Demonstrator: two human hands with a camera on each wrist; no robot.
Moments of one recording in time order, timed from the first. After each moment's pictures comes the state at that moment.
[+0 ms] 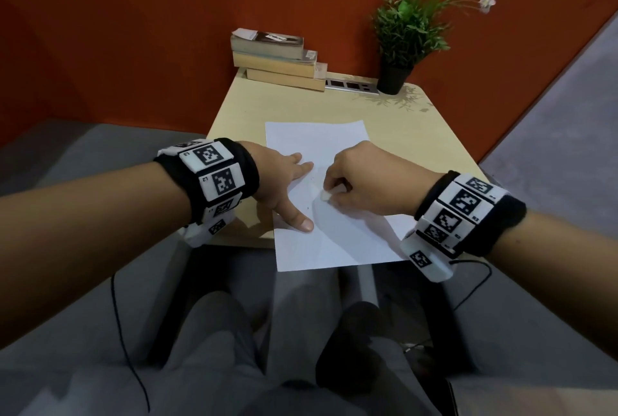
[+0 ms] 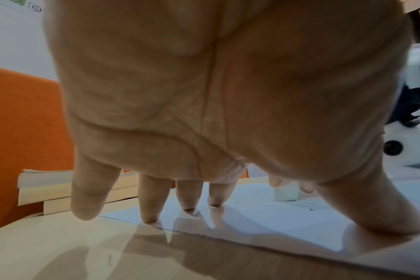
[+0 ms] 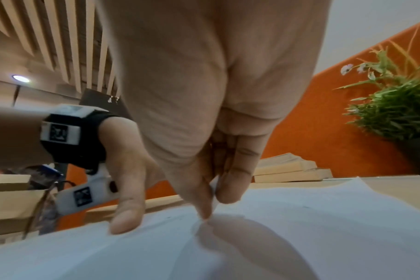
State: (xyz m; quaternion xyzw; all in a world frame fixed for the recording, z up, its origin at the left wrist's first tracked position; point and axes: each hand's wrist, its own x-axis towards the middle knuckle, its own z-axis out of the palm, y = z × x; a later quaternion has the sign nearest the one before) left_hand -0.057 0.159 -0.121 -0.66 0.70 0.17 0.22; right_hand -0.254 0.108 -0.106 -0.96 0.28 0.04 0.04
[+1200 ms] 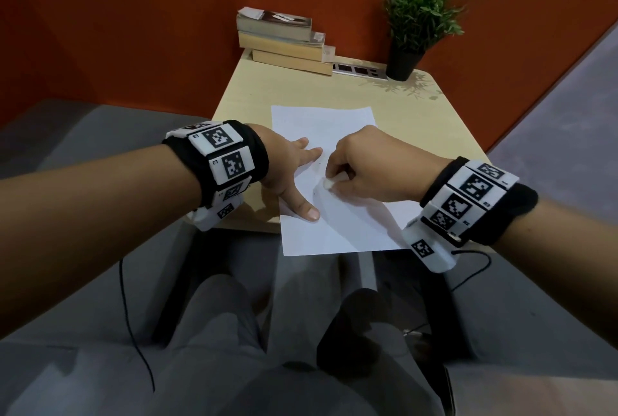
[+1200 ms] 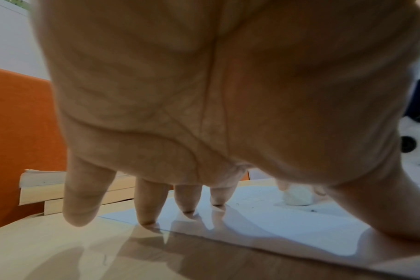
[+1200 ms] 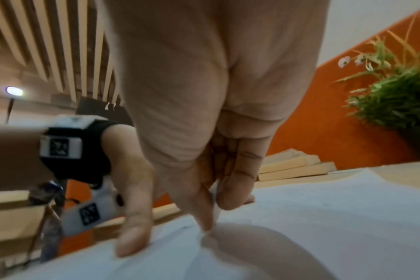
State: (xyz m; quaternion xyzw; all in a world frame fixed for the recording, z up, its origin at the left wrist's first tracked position) left_hand -0.061 0.162 -0.121 -0.67 0.68 0.19 0.23; right_hand -0.248 0.108 -0.109 -0.96 0.27 0.02 0.05
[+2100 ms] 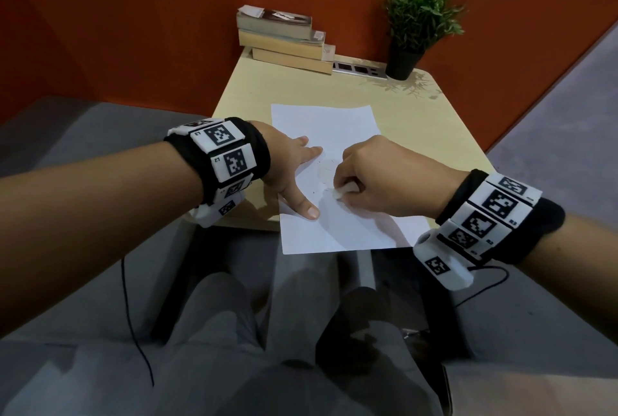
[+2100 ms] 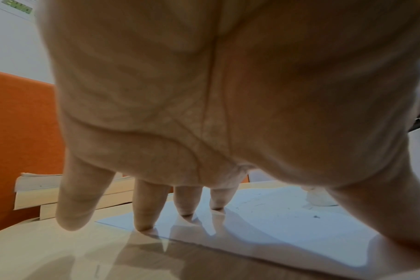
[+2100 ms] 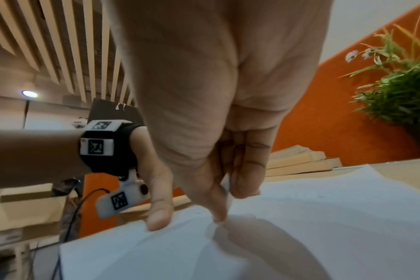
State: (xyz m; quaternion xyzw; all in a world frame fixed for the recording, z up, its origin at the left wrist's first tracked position) left_hand -0.062 0.161 -0.120 -0.67 0.69 0.17 0.23; right_hand -0.263 0.123 -0.107 -0.96 0.26 0.04 0.03
